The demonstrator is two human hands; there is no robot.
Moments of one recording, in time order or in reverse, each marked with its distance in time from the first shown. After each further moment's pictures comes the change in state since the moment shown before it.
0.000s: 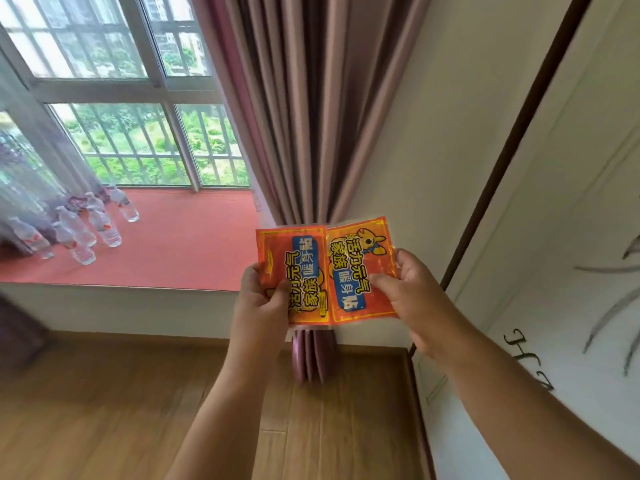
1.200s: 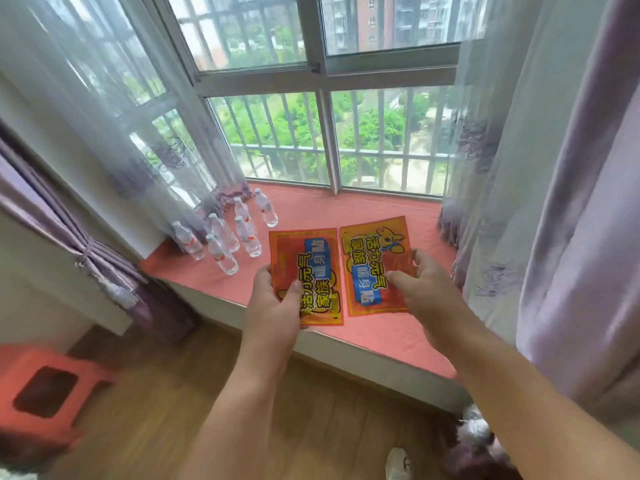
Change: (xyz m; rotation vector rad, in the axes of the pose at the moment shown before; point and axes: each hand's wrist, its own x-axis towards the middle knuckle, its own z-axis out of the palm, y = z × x) left_hand 0.393 0.005 -0.308 0.215 0.386 -0.043; right_hand 0.381 -0.044 0.417 0.097 -0.287 0.081
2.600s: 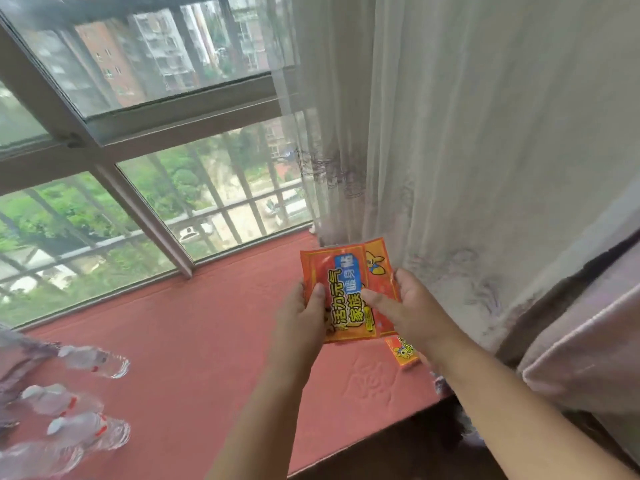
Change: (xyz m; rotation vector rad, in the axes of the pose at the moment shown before) left_hand 0.269 -0.003 0.195 0.023 -0.862 -0.107; right_hand 0.171 -0.011 -0.012 0.104 0.584 -0.007
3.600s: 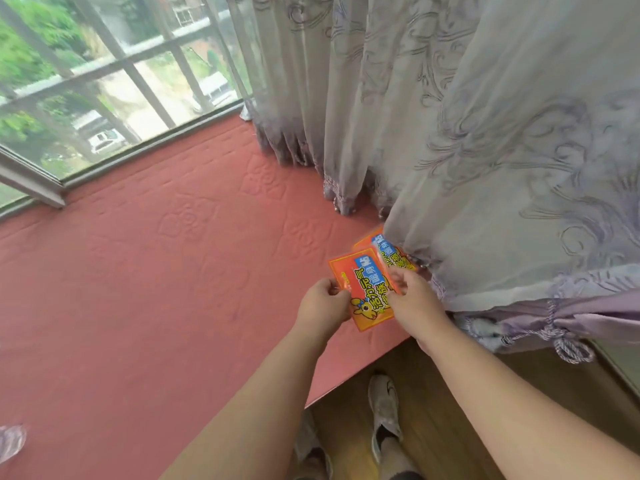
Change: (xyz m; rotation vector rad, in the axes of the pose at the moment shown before) left_hand 0.131 -0.266 0.077 0.327 -0.312 -0.496; right_hand 0.092 0.284 -0.040 -0.490 0.321 0.514
